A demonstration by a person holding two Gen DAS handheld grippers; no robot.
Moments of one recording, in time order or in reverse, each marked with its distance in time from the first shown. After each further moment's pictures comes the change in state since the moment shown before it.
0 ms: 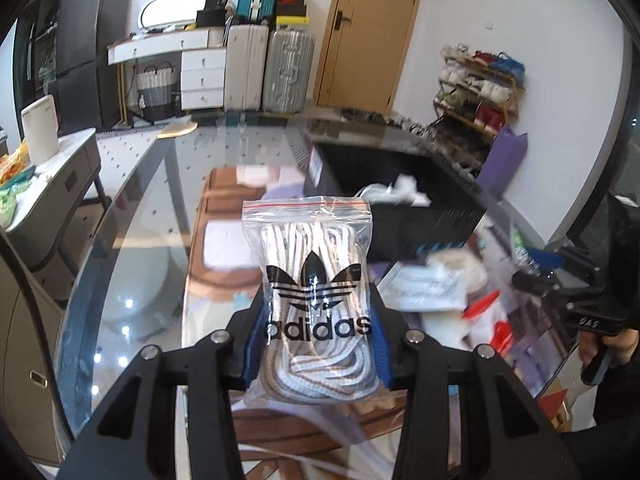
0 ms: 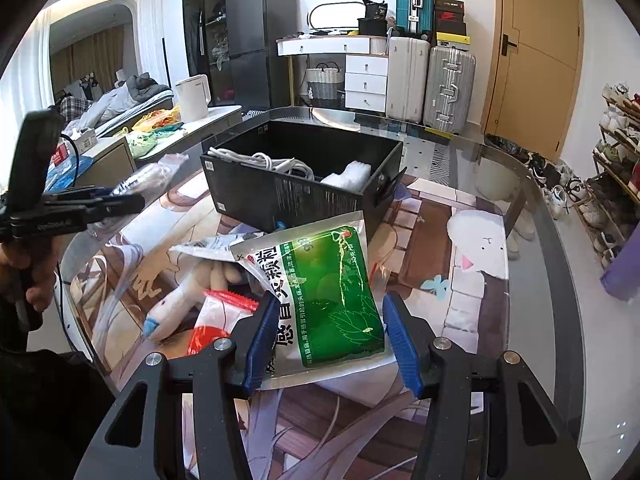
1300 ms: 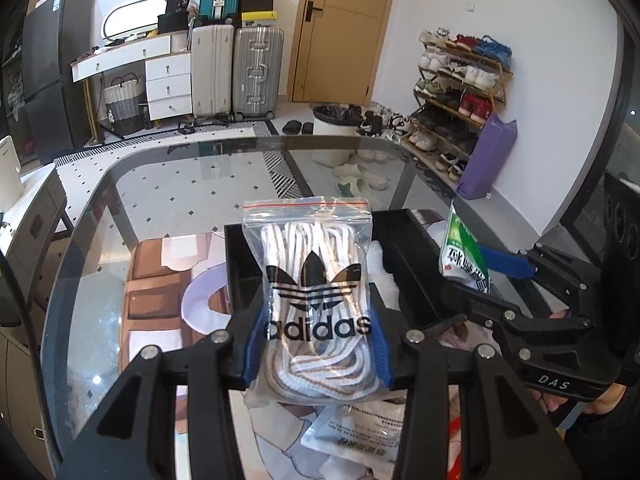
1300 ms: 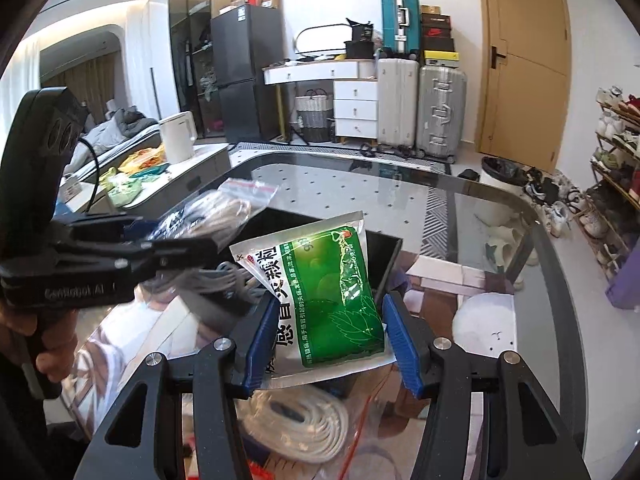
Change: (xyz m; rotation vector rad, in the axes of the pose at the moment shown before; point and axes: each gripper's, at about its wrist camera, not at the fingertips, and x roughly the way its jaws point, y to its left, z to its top) left arm 0.086 -0.059 0.097 0.068 0.066 -0.036; right arm 0.044 -0.017 0.088 0.053 -0.091 -0.018
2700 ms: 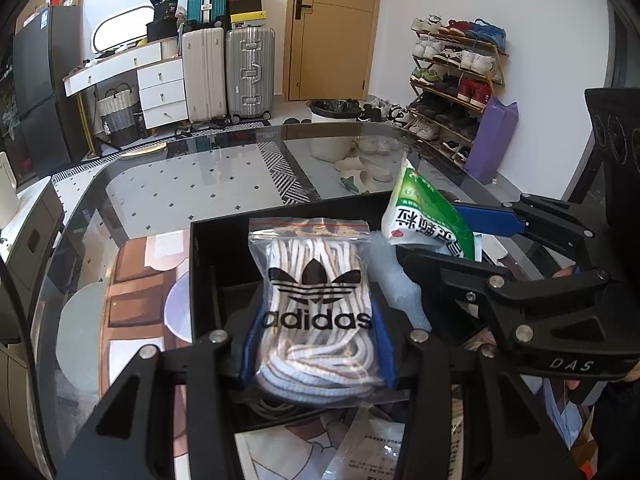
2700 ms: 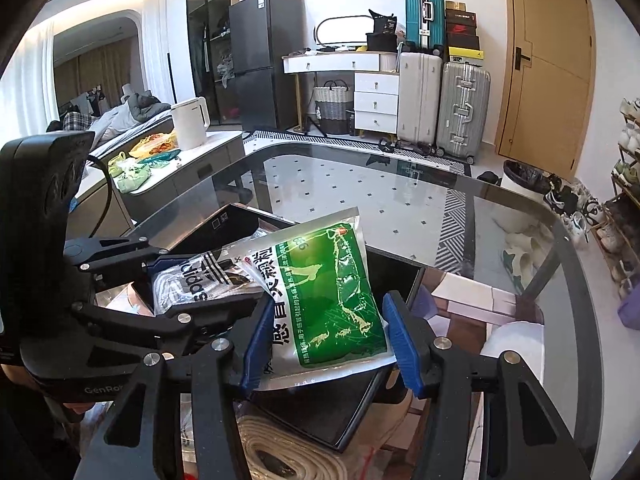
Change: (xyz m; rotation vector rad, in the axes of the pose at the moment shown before) left arm 0.035 -0.006 -0.015 0.065 -0.009 0.022; right arm 0.045 0.002 0.015 -0.067 0.031 0.062
